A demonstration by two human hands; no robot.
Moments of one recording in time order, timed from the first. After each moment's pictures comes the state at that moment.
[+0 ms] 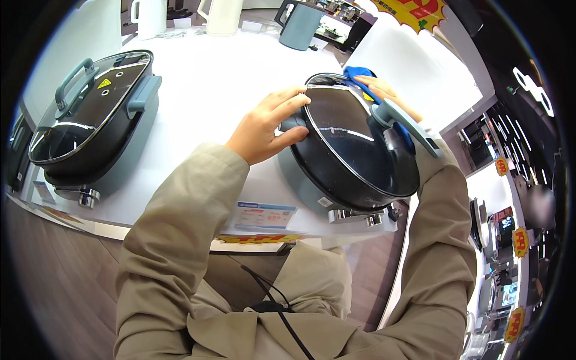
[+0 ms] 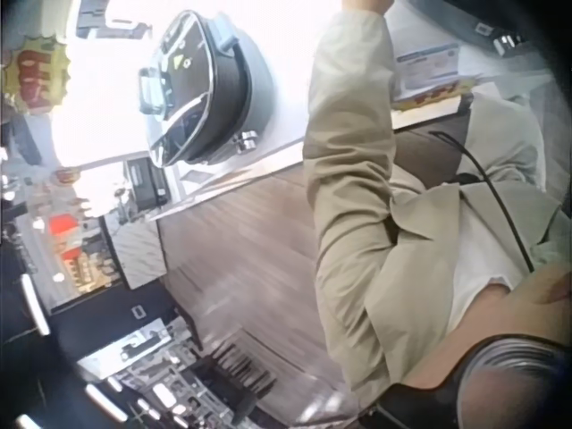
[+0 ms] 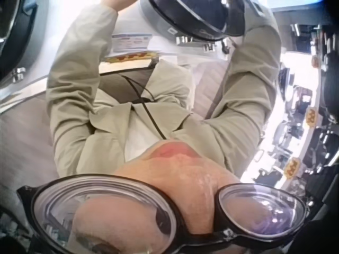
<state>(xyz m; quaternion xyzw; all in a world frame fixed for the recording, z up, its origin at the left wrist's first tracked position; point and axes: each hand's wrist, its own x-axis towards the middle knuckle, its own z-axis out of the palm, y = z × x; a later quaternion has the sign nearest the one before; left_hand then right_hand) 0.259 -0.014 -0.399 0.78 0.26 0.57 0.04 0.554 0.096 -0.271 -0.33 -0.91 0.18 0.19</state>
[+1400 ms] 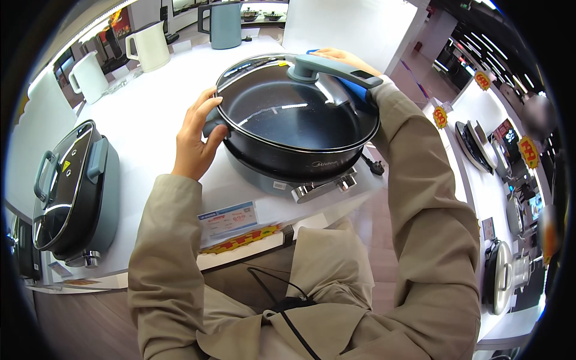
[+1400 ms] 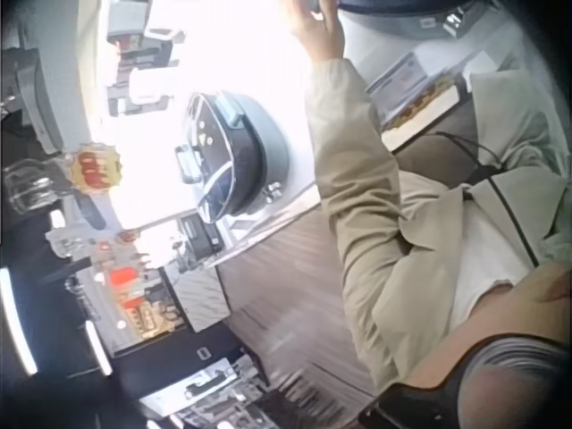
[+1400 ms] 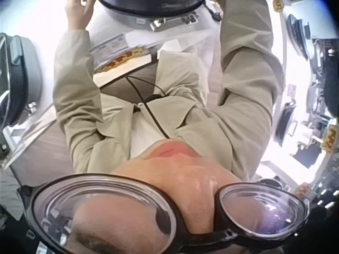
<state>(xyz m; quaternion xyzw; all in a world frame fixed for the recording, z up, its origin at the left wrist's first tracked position) 0.261 -0.002 -0.411 0.78 0.26 0.57 0.05 0.614 0.074 -0.302 -0.49 -0.76 0.24 0.34</state>
